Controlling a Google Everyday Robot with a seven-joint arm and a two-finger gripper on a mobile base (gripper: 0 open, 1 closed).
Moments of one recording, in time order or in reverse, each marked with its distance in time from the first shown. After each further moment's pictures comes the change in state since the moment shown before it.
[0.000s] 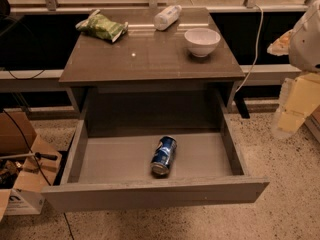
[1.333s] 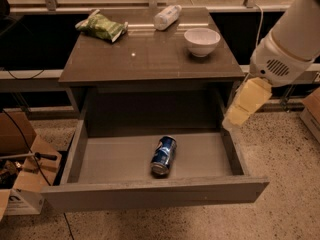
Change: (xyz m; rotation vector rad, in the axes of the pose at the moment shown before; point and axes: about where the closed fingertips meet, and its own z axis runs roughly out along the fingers) arm -0.024 -0.017 0.069 -0.102 -0.061 0.326
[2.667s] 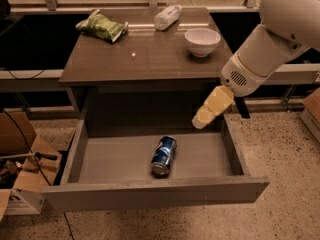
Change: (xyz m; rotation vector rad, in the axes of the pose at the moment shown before) arm -0.032 -0.013 0.079 -0.103 -0.046 0.169
